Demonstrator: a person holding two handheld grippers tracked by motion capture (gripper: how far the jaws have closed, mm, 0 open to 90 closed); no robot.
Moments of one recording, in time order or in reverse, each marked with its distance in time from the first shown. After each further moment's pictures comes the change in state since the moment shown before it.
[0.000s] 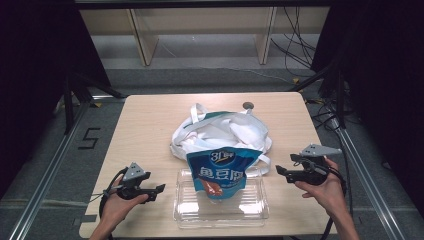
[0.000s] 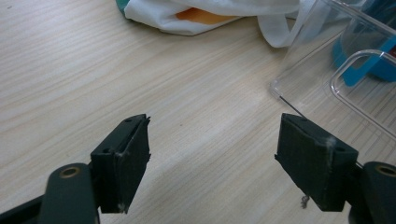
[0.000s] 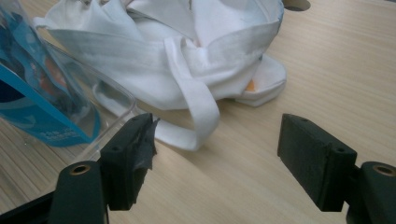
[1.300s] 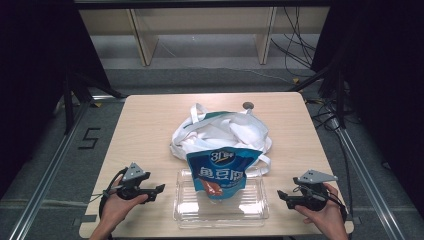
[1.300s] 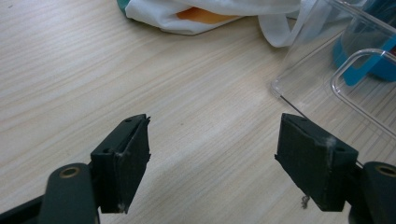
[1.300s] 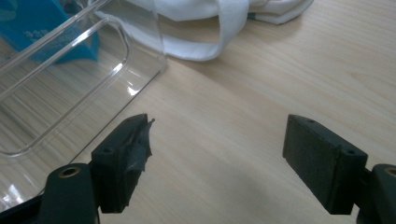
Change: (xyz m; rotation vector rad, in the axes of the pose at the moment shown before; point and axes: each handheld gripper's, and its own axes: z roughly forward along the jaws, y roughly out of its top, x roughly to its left) left arm 0.001 -0.001 -0.001 0.008 -0.003 0.005; right arm 0.019 -0.064 0.000 0.099 -0.031 -0.019
